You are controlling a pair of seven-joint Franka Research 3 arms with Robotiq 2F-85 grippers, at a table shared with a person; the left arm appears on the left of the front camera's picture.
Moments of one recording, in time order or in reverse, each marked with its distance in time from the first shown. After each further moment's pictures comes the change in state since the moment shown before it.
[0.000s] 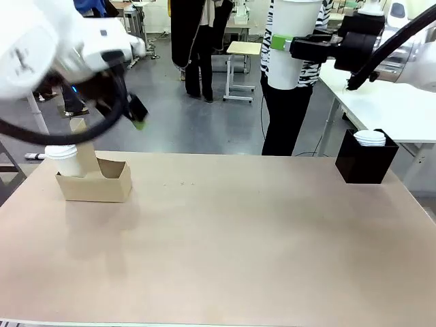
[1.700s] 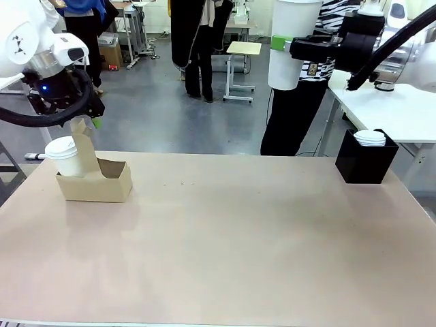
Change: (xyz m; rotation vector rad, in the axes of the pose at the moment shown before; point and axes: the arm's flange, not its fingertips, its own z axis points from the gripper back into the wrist) left arm 0.007 0.140 -0.097 0.055 0.236 0.386; right arm -0.001 0.000 0.000 -0.001 0.001 0.000
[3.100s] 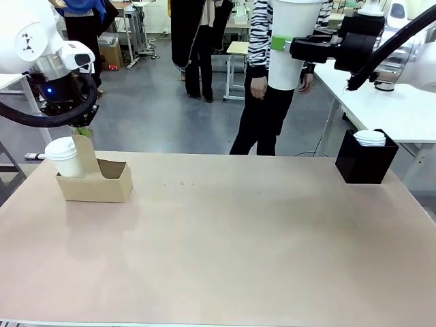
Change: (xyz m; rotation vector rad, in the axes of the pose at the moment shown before) left arm 0.005 0.000 -0.014 0.012 0.098 0.003; right arm 0.000 0.000 0.000 0.000 0.000 0.000
